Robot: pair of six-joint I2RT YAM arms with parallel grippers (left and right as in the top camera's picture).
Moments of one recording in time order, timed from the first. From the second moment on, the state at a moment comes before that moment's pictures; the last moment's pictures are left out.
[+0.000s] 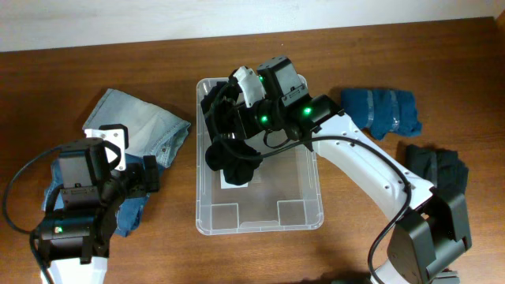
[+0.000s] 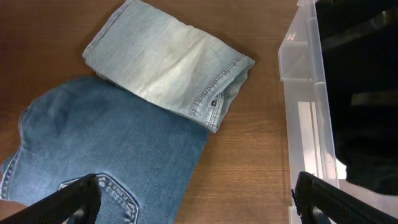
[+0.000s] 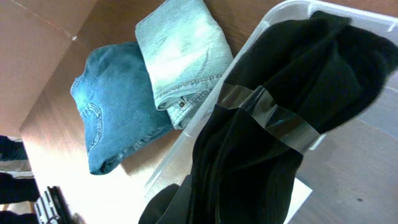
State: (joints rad) left arm 0.01 1.00 1.05 -0.89 -0.02 0.00; right arm 0.51 1.75 1.46 -0.50 -0.51 0.21
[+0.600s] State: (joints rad) left arm 0.01 1.00 1.05 -0.89 -0.02 0.00; right arm 0.44 1.68 1.59 -0.80 0.00 0.21
